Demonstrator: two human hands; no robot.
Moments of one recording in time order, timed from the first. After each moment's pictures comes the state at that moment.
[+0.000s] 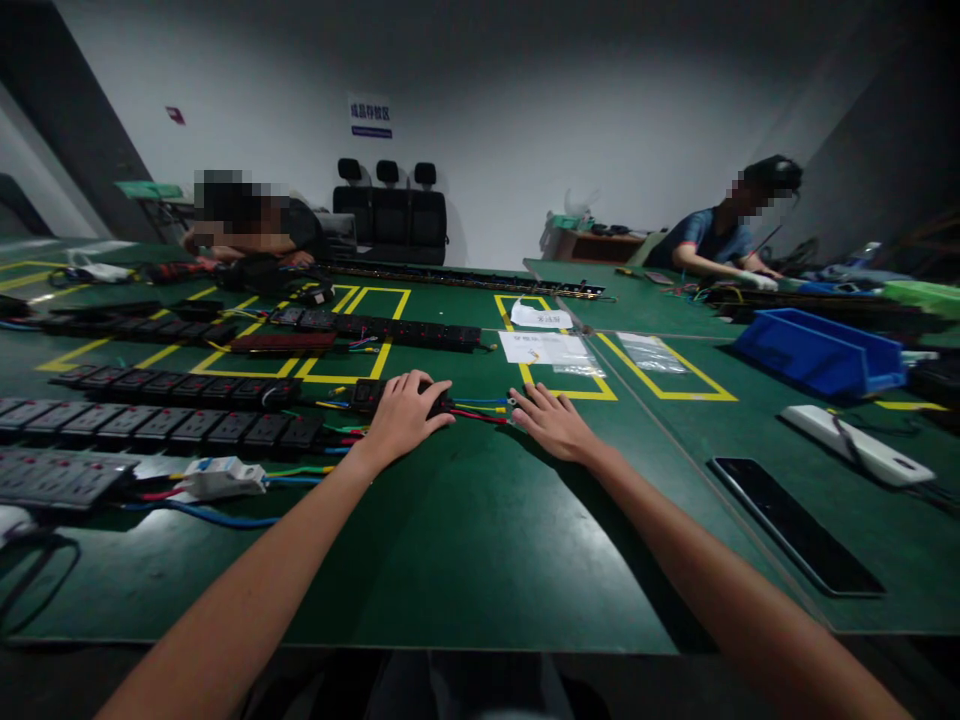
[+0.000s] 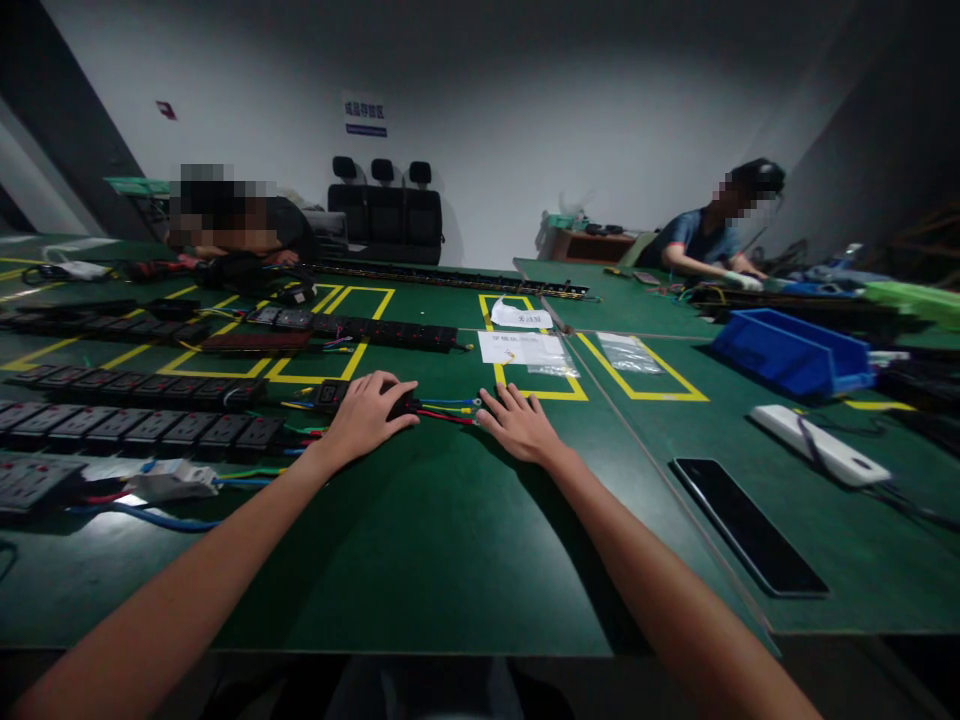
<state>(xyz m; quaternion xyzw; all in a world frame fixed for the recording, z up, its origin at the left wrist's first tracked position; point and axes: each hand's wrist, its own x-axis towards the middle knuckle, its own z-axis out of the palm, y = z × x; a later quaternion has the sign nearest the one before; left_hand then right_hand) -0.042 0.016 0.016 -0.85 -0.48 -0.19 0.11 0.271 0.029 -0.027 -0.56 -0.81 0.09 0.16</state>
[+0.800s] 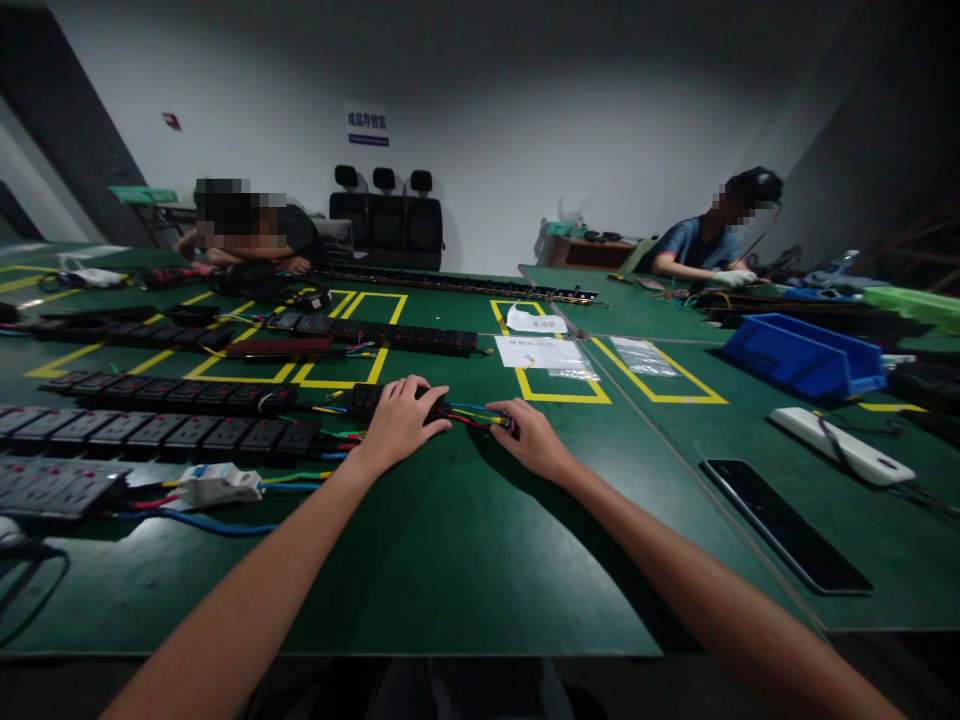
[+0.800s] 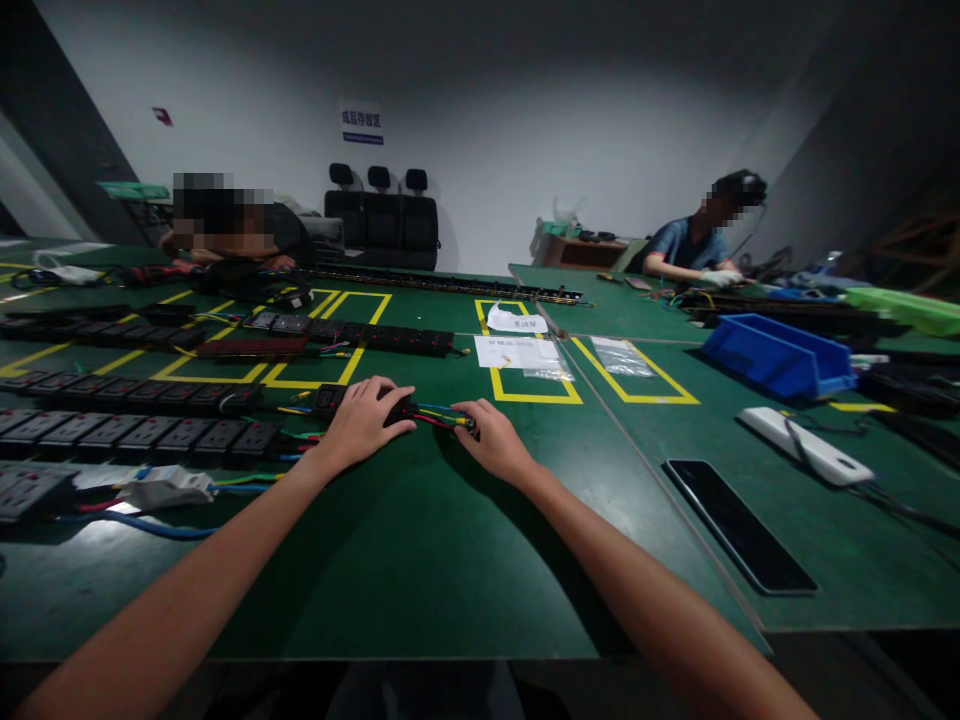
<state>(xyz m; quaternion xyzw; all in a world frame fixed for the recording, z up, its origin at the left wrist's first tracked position) -0.043 0.014 0.015 -0.85 -0.47 -0.21 0.12 0.225 0.005 -0.015 -0.44 -0.82 0.13 0.35</state>
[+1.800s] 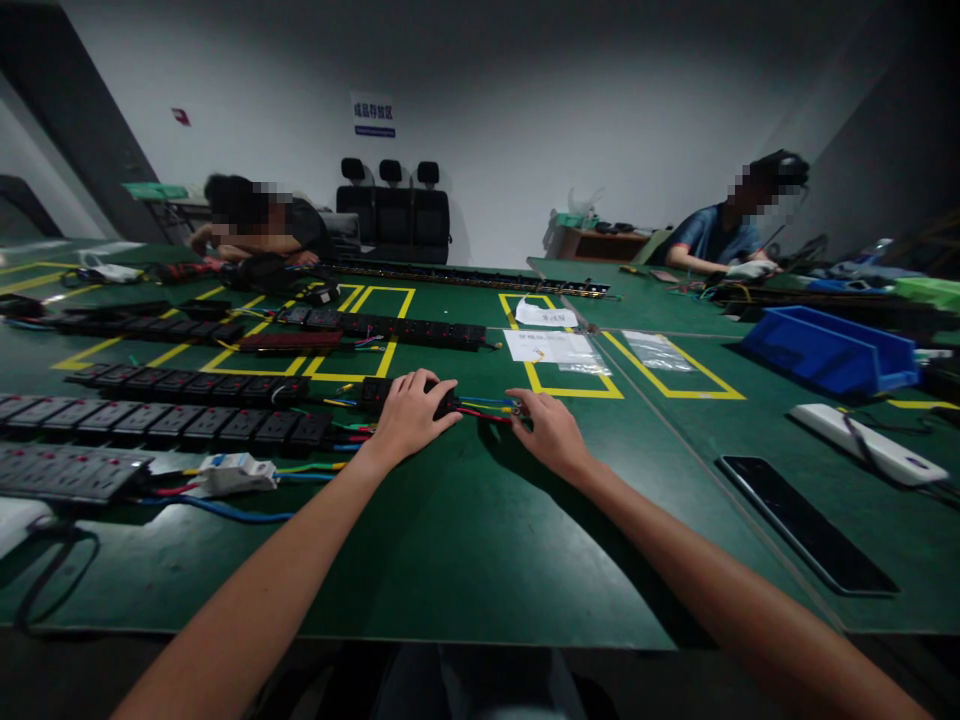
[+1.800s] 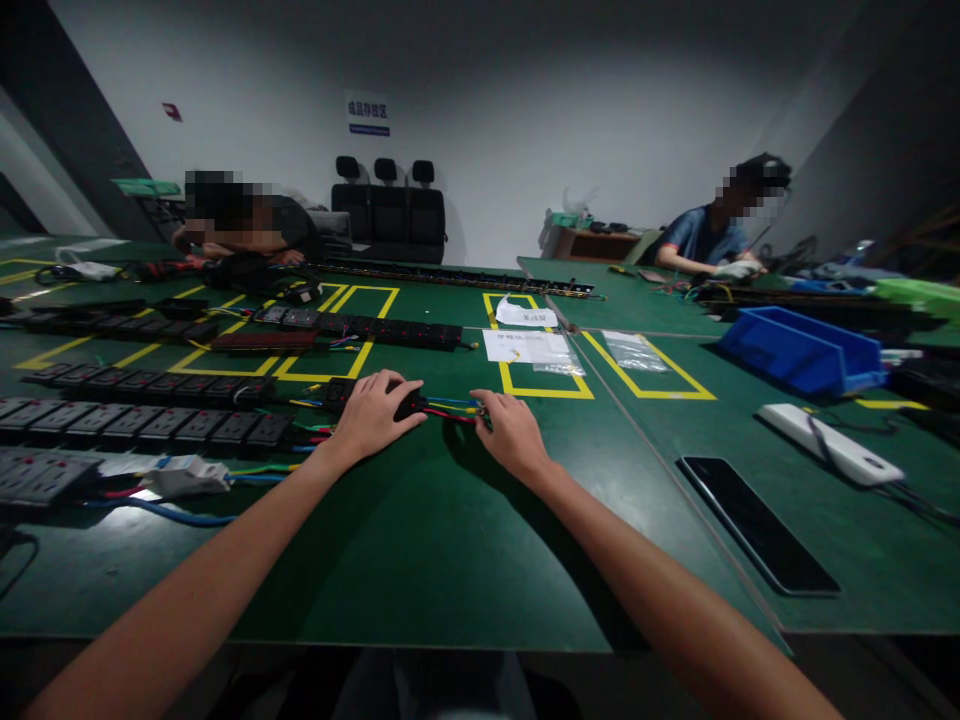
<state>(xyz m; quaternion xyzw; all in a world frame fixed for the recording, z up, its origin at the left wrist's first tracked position) -0.042 0.011 0.015 -0.84 -0.48 -0.21 0.13 0.229 0.001 -0.012 -0.50 -0.82 -0.01 0.30</state>
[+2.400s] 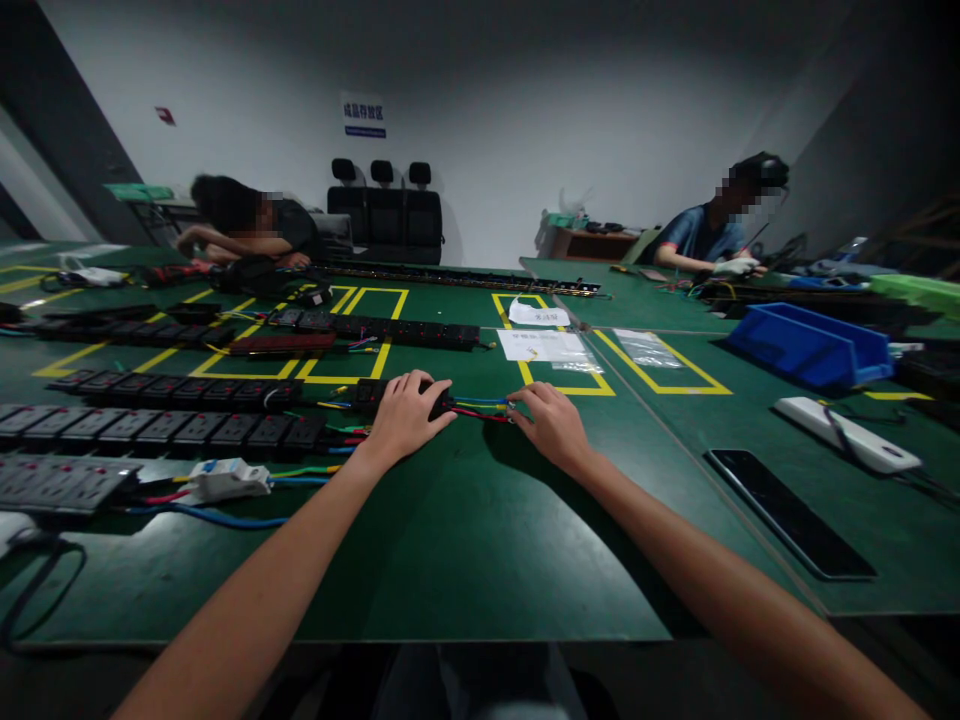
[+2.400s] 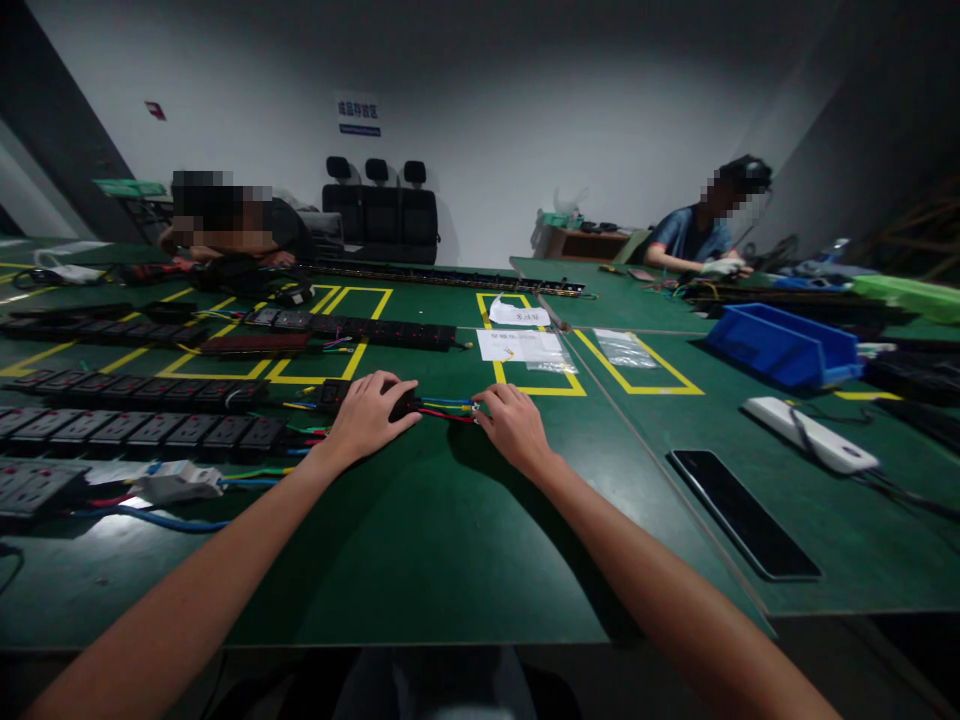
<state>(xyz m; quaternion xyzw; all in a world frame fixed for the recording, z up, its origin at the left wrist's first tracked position) -0.040 0.011 0.018 -0.84 -0.48 -0.21 0.10 0.241 0.004 -0.006 -0.48 -0.83 -0.11 0.28</state>
